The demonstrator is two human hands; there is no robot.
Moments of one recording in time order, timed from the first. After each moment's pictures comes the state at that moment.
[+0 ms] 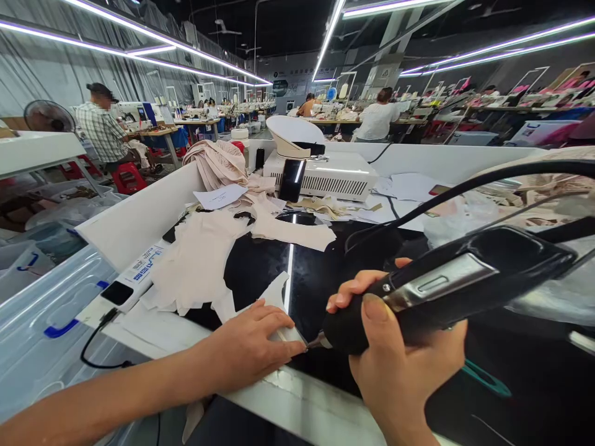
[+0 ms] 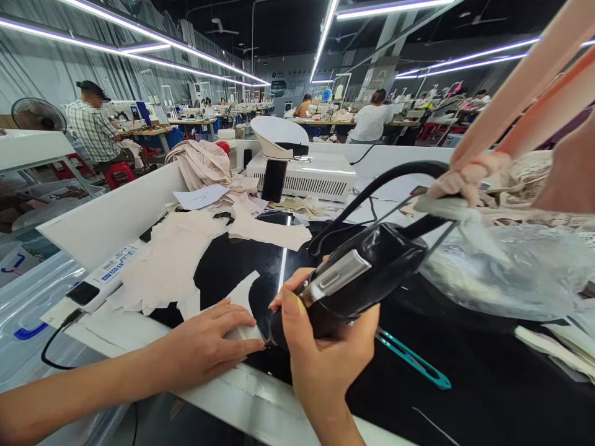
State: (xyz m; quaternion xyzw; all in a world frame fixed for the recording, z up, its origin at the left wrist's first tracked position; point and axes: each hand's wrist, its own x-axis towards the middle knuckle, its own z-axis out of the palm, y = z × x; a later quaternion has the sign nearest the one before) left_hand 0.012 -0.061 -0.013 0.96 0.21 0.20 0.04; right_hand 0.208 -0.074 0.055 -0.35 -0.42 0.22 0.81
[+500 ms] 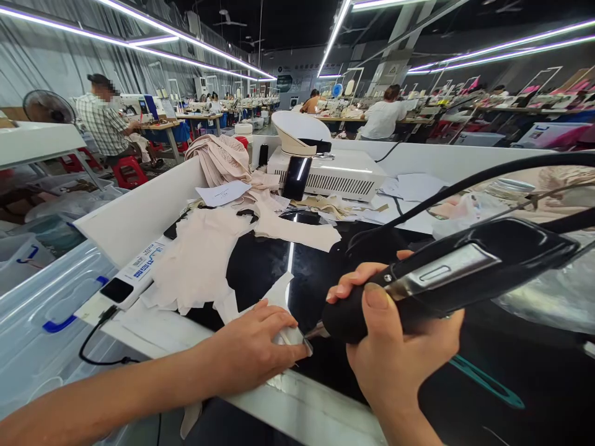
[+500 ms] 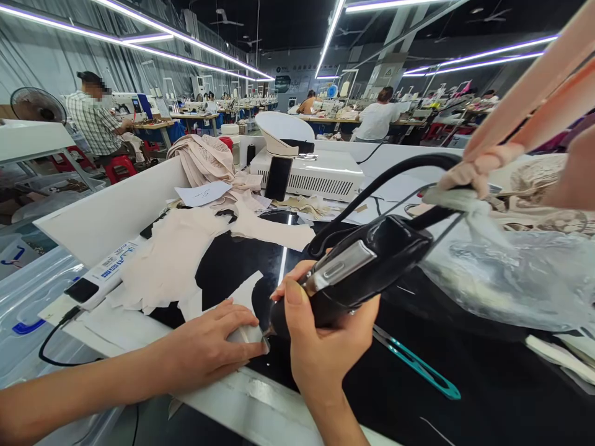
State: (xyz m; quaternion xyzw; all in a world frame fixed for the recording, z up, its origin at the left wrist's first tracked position) left_hand 0.015 -0.063 -0.015 0.95 0.21 0.23 0.02; right_hand 0.205 -0.060 0.051 -0.35 -0.42 0.23 0.80
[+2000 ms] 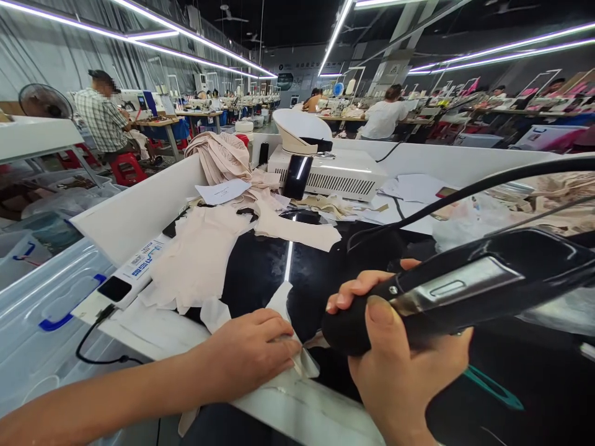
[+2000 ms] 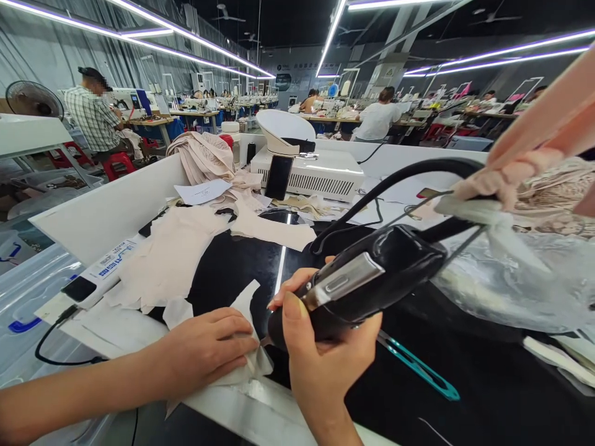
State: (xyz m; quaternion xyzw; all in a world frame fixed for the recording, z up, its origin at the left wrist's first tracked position) left_hand 0.020 -0.068 -0.005 0.94 0.21 0.27 0.03; right_hand 0.205 -0.071 0.055 -0.33 -0.43 0.25 0.80
